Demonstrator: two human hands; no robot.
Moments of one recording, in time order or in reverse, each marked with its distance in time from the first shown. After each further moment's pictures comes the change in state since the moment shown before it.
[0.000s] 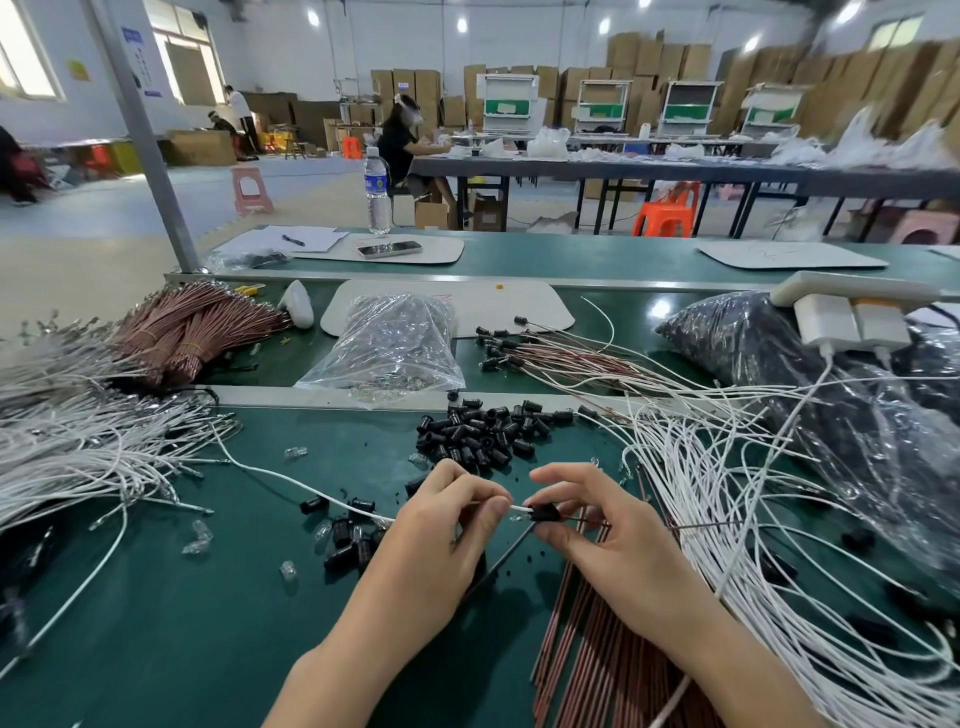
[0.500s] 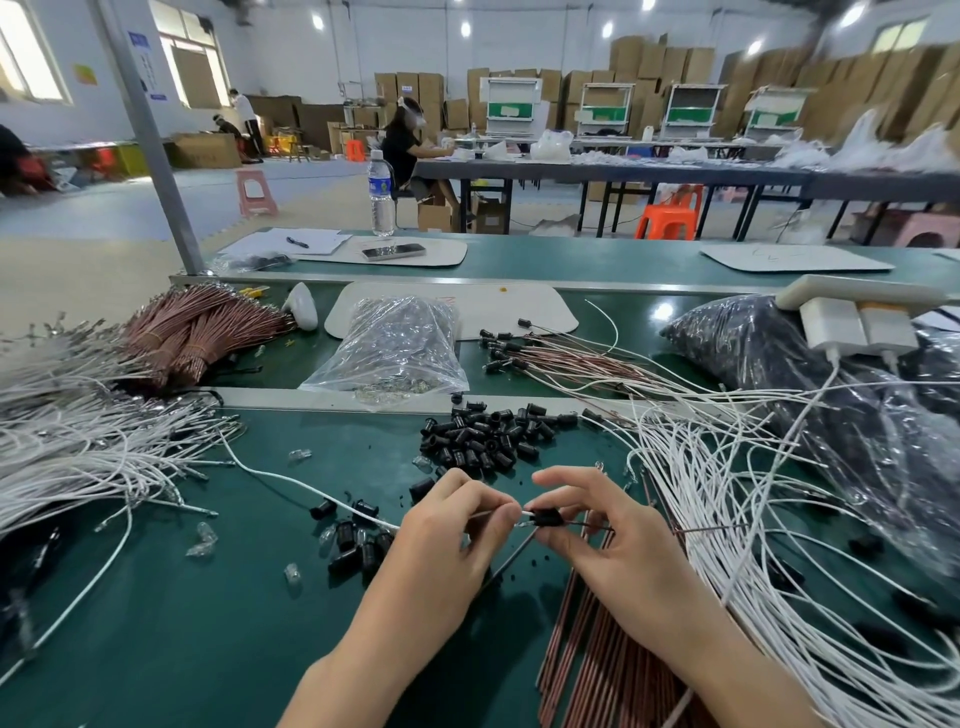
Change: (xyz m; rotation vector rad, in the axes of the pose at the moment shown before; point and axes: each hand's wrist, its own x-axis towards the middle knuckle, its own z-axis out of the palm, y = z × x) left_hand 0.000 0.004 0.003 -0.001 0.019 -0.012; right_hand -0.001 -0.001 0.004 -0.017 0.049 -0.048
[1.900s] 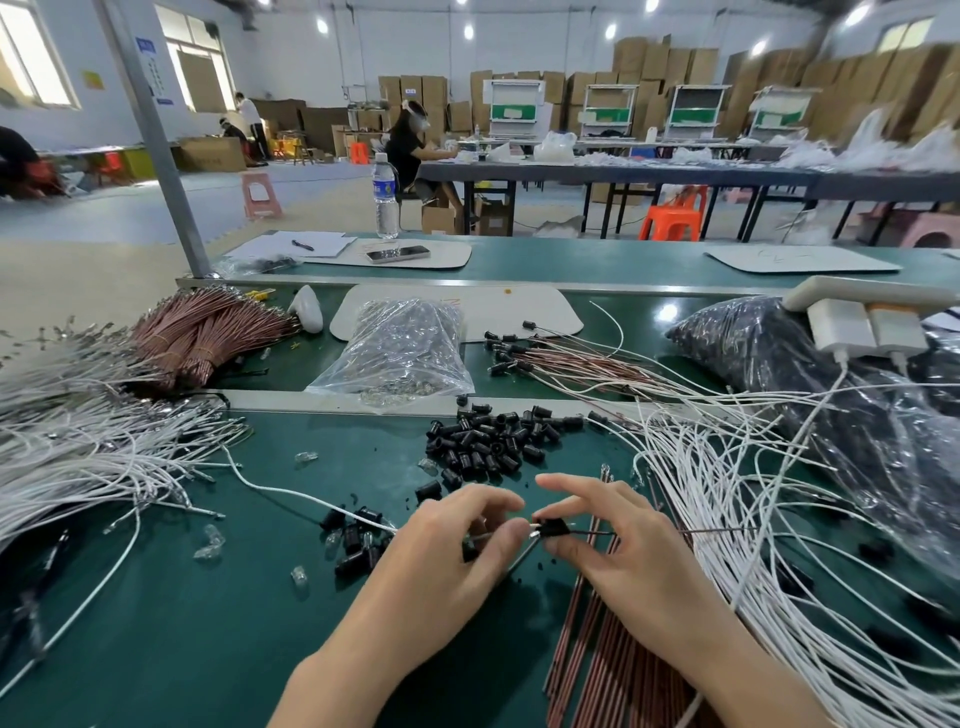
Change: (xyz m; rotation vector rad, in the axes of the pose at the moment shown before) left_hand -0.004 -0.005 -0.012 0.059 -0.127 0.039; right_hand -0.002 0.000 -0.003 -0.175 -0.016 -0.020
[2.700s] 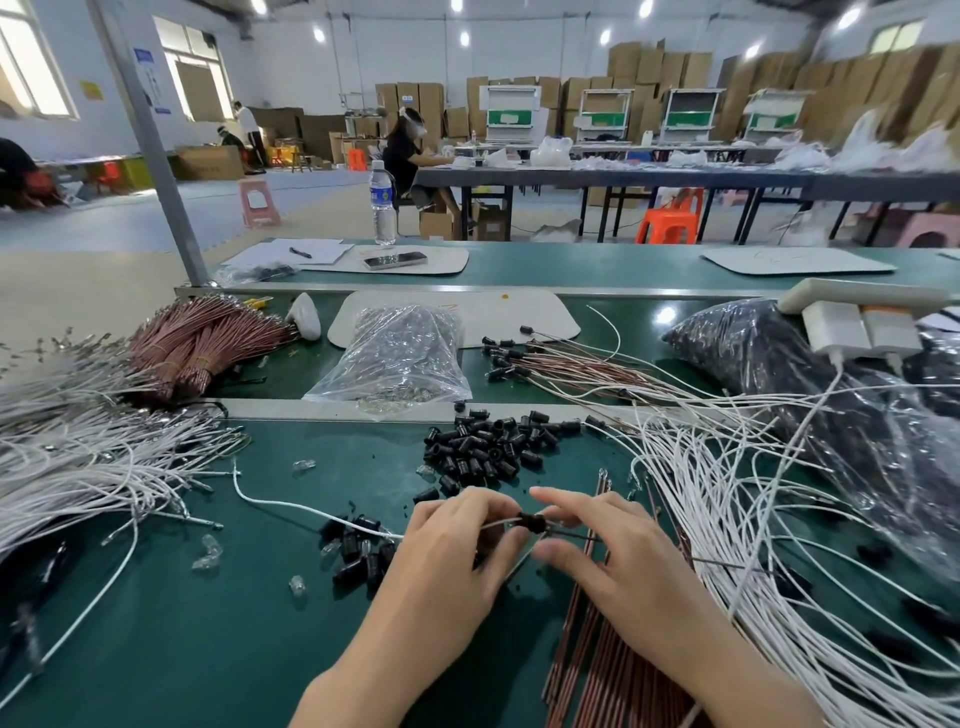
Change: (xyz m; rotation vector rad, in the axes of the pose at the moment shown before) left_hand 0.002 0.005 0.011 0.125 0.022 -0.071; right_hand 0.001 0.001 0.002 -0.101 0.003 -0.064
